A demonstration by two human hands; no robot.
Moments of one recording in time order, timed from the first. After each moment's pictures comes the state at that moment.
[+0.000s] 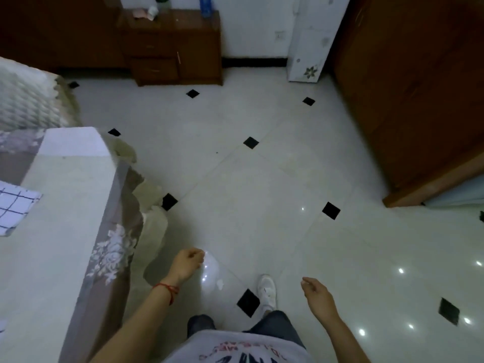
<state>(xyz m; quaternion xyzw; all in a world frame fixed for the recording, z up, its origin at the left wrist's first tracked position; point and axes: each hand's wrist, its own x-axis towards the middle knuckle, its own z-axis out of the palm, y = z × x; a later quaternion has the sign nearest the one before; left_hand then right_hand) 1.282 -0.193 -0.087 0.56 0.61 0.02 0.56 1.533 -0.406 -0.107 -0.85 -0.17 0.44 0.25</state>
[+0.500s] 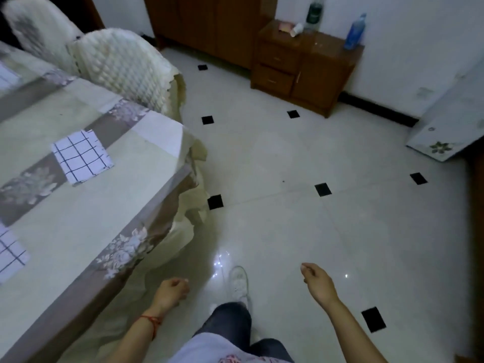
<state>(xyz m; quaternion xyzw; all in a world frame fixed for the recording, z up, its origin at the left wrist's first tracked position) 1.293 -0.173 -0.098 0.24 0.77 0.19 0.55 1.637 -0.115 -0.091 -0.74 -0.43 0.49 0.13</state>
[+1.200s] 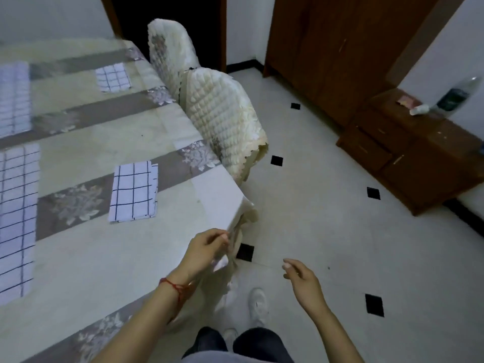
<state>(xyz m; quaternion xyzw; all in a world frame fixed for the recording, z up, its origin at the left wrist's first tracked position) 1.230 0.105 -0.004 0.24 0.74 0.46 0.43 1.456 0.201 -0.038 -0.55 -0.62 0.55 0.10</state>
